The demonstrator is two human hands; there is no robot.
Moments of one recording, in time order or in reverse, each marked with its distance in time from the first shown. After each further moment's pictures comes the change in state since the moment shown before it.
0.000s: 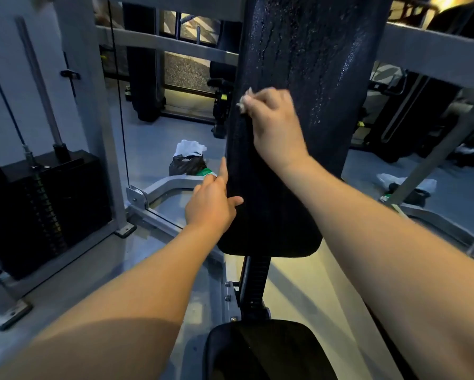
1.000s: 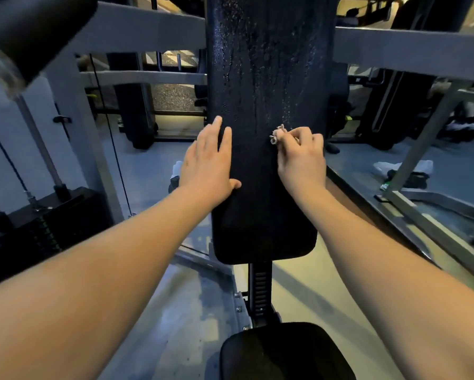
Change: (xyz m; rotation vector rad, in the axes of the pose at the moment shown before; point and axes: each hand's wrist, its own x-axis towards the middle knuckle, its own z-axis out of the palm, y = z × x) left_hand 0.027 0.064 -0.078 0.483 0.102 0.414; right_hand -0.075 0.047 -0.027 -0.213 0.043 0.447
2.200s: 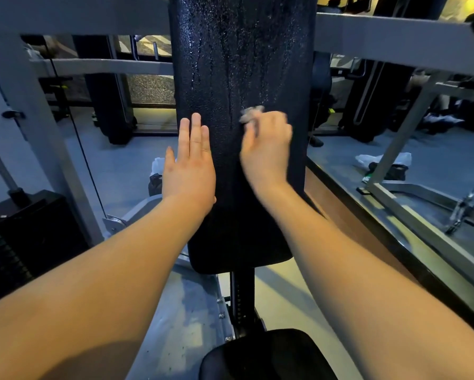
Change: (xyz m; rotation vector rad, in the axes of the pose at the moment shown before) left_hand 0.014 0.024 0.027 0.233 -0.057 -0.063; right_hand 0.027 -0.026 0.023 0.216 0.086 0.141
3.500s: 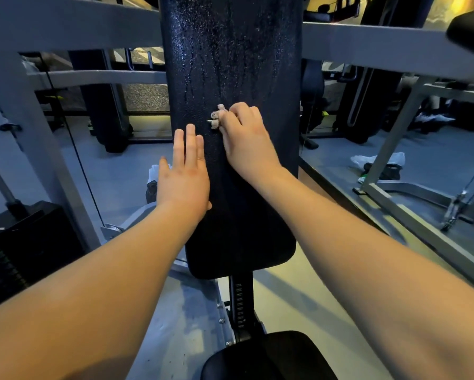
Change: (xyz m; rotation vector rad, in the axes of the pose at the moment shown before) left_hand 0.001 -0.004 -0.004 0.075 -0.030 0.028; right_hand 0.024 -0.005 -0.001 -0.051 -0.136 -0.359
